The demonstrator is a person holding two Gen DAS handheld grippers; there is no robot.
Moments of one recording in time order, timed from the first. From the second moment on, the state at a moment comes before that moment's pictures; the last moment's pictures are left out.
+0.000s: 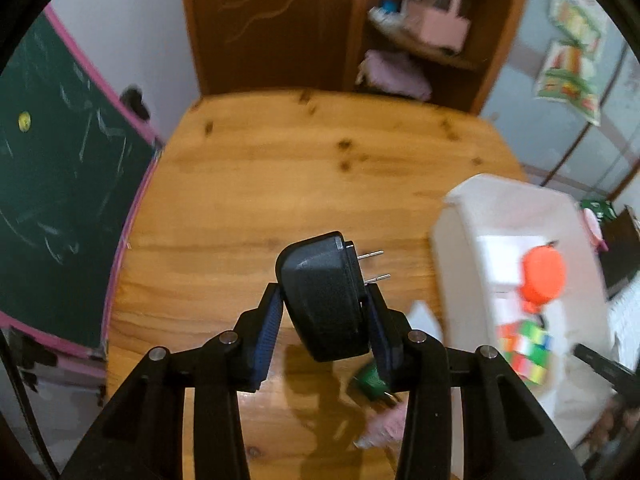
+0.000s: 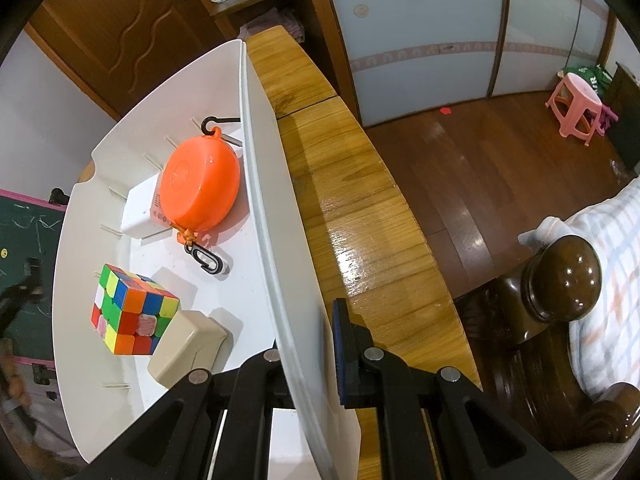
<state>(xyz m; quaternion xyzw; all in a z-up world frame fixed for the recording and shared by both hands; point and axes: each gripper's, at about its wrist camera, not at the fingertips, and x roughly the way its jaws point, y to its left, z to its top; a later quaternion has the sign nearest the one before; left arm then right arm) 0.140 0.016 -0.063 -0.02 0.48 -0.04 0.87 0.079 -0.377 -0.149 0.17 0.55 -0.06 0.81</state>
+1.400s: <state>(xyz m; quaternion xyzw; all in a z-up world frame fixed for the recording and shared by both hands) 0.128 -0.226 -0.092 0.13 0.55 -0.21 0.80 0.067 -0.379 -0.149 0.18 0.53 -0.03 0.83</state>
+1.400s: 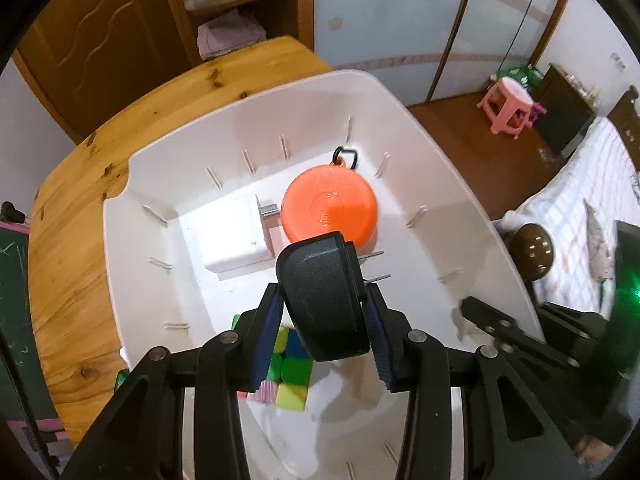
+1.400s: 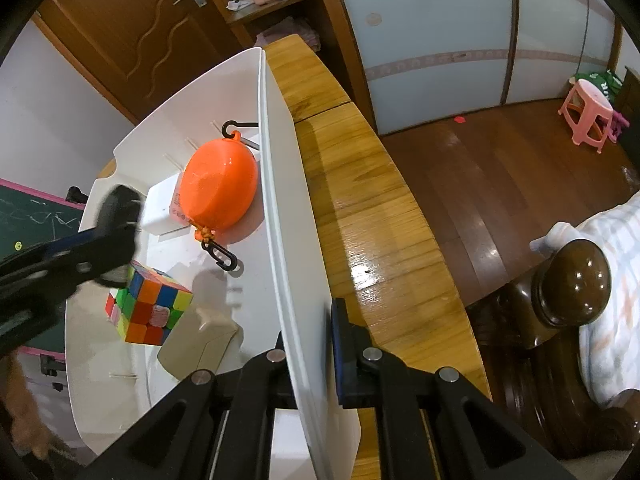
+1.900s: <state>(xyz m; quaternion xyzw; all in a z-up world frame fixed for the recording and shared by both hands) 0.132 -0.226 -0.108 0.15 0.57 -0.18 0.79 0.068 -0.378 -0.150 0.18 0.53 -0.02 0.83</state>
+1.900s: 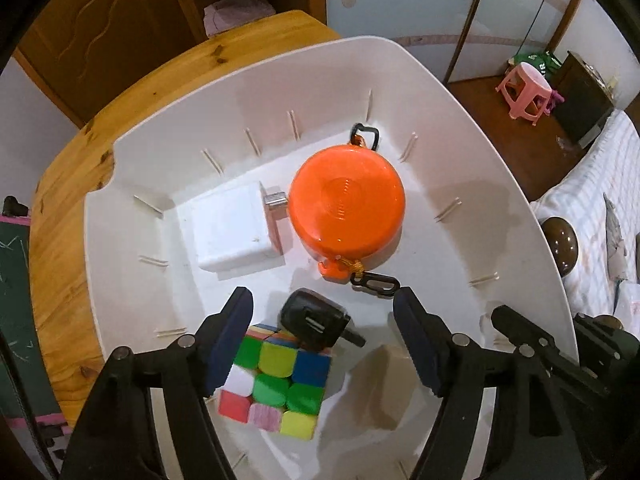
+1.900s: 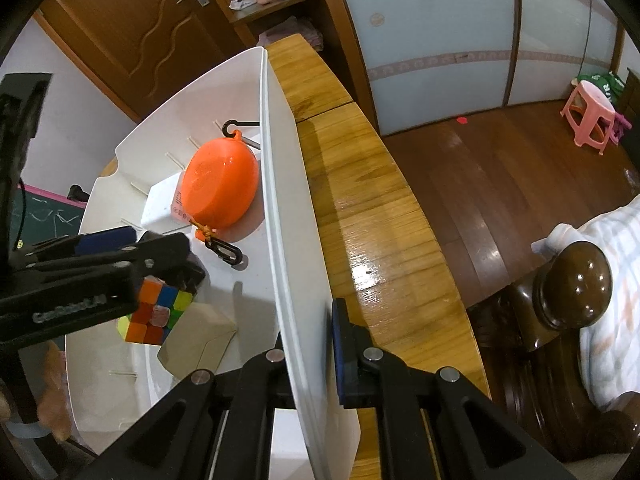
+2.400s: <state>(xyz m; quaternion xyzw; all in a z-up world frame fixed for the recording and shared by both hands) 0.117 -0.174 -0.062 0.13 0.52 -0.18 0.83 0.070 -0.379 -0.150 0.19 0.54 -0.03 0.82</state>
